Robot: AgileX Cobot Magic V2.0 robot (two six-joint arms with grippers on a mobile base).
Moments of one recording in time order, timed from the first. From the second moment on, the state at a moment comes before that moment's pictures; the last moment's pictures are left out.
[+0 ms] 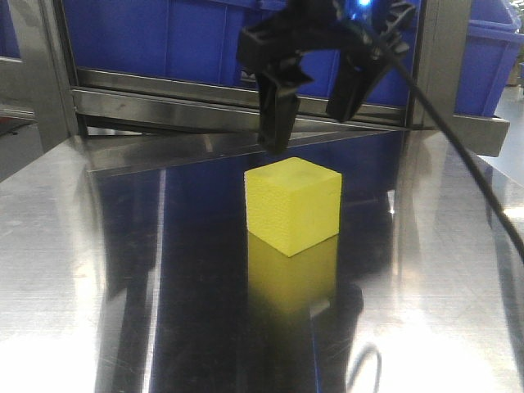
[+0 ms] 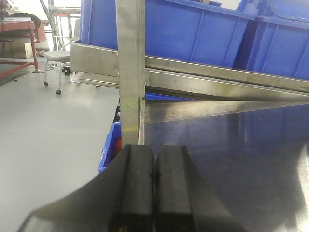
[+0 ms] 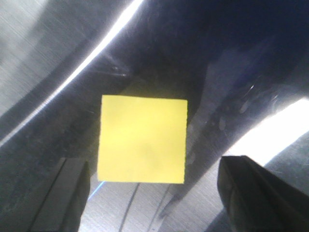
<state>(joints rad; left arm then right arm) -0.06 -0.01 0.00 0.13 0.08 -0.20 0.67 1.69 -1.40 -0.06 0.91 -0.03</state>
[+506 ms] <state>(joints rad) -0.06 -0.01 0.00 0.13 0.08 -0.20 0.67 1.77 -1.41 -0.06 0.87 -0.03</state>
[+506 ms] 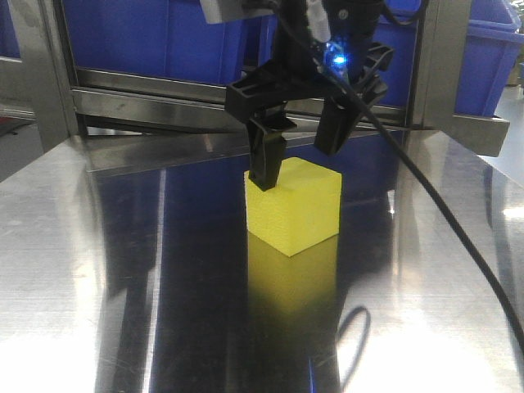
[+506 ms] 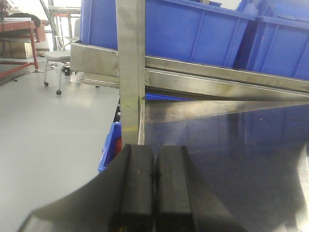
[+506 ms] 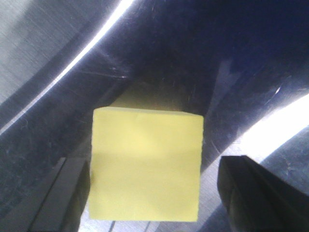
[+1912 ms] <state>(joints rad) -0.06 -0.01 0.00 0.13 0.08 -0.20 0.56 1.63 -1.22 -0.04 0.68 -0.03</state>
